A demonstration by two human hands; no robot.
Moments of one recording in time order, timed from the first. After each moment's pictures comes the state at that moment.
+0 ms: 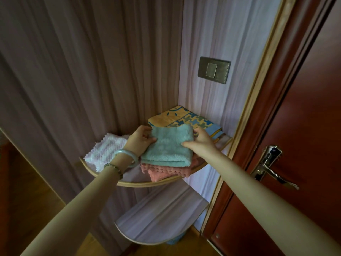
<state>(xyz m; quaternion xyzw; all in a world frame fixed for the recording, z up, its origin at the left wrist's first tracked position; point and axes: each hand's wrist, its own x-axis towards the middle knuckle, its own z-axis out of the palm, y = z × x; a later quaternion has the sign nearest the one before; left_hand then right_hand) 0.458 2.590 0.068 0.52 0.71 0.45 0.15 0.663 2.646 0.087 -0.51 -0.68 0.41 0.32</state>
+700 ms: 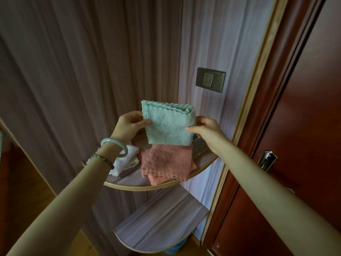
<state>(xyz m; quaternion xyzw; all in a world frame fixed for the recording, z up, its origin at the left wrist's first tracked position) 0.451 2.562 0.150 0.50 0.59 0.58 0.25 0.685 2.642 0.155 -0.38 -0.64 0.54 0.40</state>
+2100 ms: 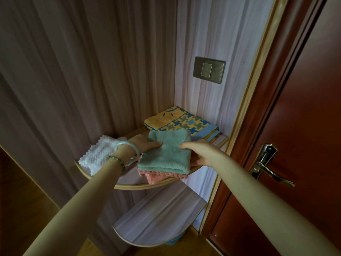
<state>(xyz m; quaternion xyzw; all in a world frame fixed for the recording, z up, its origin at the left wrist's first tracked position) 0.475 2.586 0.100 0.48 0.78 0.25 0.31 0.675 2.639 0.093 -0.50 -0.49 0.68 0.24</state>
